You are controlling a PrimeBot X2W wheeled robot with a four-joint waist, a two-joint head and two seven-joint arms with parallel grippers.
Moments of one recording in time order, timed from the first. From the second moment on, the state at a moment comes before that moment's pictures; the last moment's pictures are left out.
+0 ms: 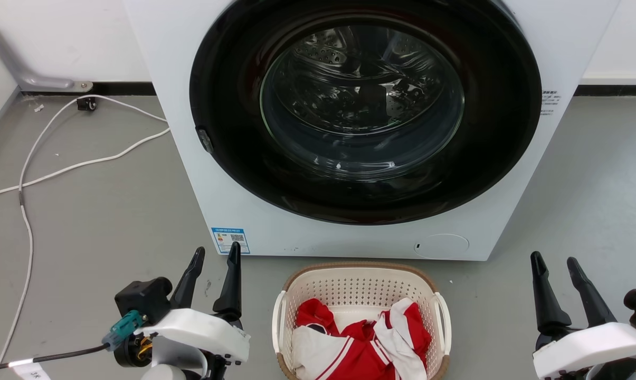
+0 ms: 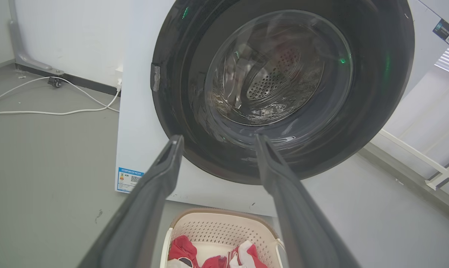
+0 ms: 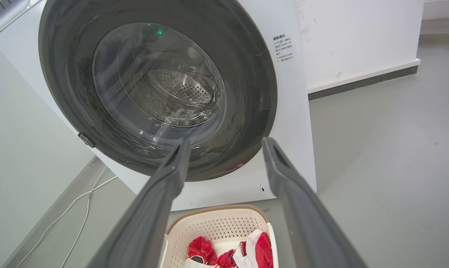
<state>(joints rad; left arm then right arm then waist) -0.09 0.09 -0.16 0.18 -0.50 -0.04 -0.15 0.07 -0.05 -0.09 -0.03 0.40 0.13 0.01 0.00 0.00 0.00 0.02</state>
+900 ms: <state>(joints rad) -0.10 0.09 -0.23 0.21 -0.27 -0.03 -0.21 0.12 -0.05 -0.10 -0.11 0.20 0.13 0.03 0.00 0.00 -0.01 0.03</state>
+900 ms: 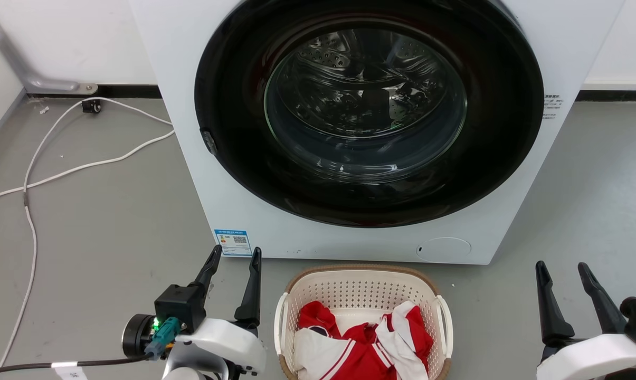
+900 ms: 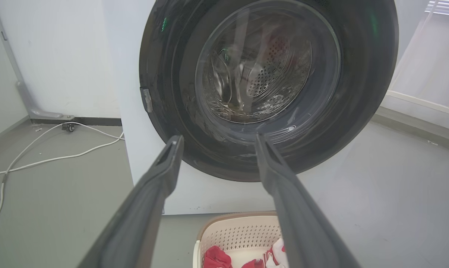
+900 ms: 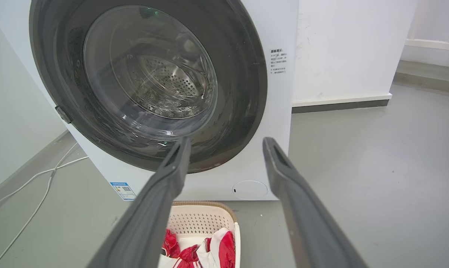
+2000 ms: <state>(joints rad) -0.10 0.08 -0.24 0.21 -0.10 -0.03 -0.26 0.13 -0.05 -0.11 -0.09 0.07 0.13 -0.04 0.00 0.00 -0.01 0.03</state>
